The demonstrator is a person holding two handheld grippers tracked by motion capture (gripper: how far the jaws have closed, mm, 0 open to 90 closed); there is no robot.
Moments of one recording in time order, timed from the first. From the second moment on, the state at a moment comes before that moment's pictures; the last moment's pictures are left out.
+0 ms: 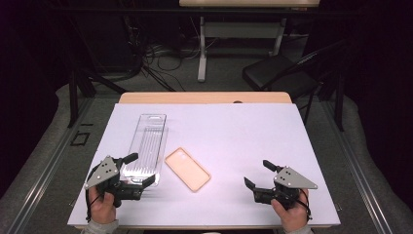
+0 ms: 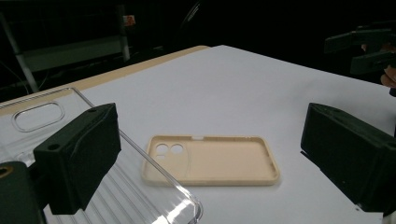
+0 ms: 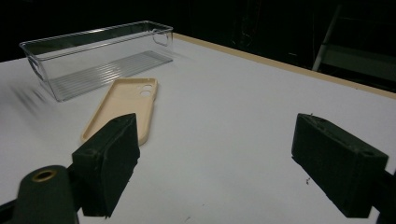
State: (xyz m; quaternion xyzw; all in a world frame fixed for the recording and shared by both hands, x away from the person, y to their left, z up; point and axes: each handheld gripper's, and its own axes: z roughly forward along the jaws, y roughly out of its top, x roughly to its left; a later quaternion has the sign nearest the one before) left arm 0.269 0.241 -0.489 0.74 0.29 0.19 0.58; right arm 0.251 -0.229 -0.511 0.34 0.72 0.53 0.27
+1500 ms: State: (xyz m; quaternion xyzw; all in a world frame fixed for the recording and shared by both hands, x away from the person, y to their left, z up) left arm 0.303 0.238 -0.476 0.77 0.43 0.02 0.46; right arm 0.274 -0.203 -0.501 0.37 0.81 0.40 0.20
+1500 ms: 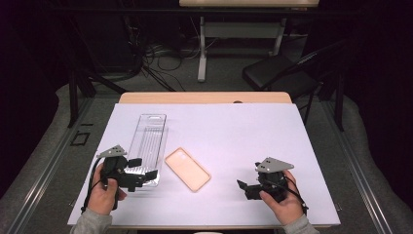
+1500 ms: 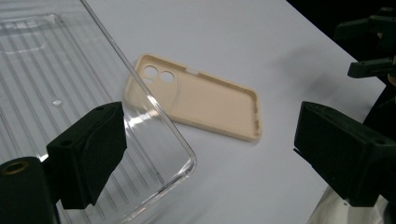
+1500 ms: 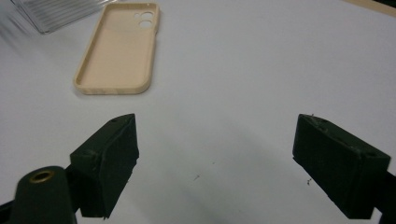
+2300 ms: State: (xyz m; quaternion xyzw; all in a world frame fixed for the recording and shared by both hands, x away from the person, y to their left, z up) left arm 0.349 0.221 -0.445 0.80 0.43 0.06 0.42; right arm 0.332 -0.194 -0.474 0.45 0.80 0.37 0.14
